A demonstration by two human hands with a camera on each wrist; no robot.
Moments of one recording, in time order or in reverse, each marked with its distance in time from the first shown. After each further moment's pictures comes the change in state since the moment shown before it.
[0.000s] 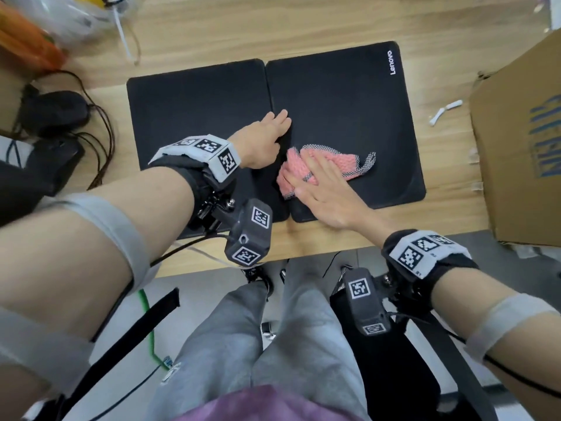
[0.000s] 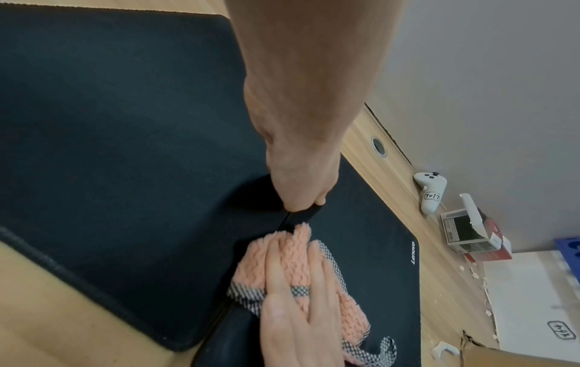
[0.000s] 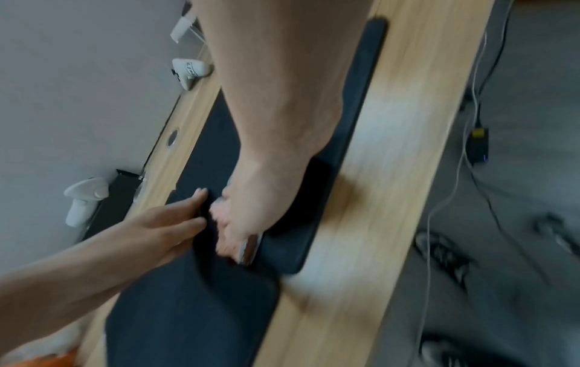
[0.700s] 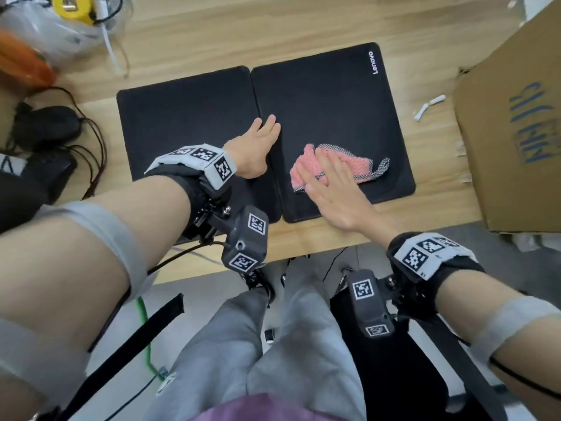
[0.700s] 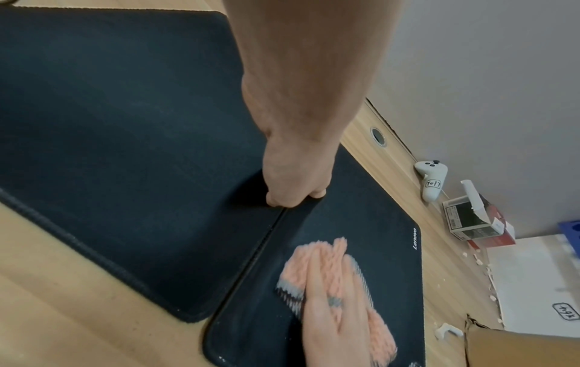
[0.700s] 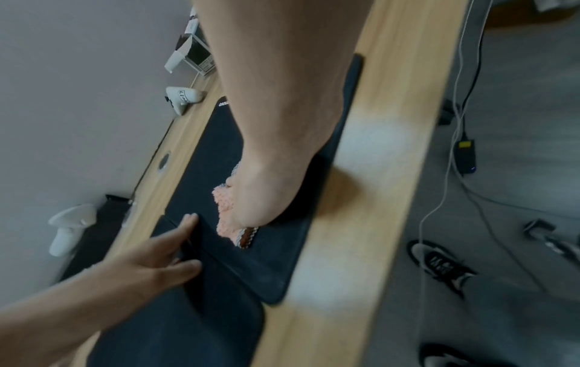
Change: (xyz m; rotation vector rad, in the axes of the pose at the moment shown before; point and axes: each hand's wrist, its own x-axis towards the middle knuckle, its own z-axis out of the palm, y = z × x) left_hand 0.001 0.007 0.011 0.155 -0.018 -0.031; right_hand -0.019 0.020 0.003 -0.027 0.109 0.098
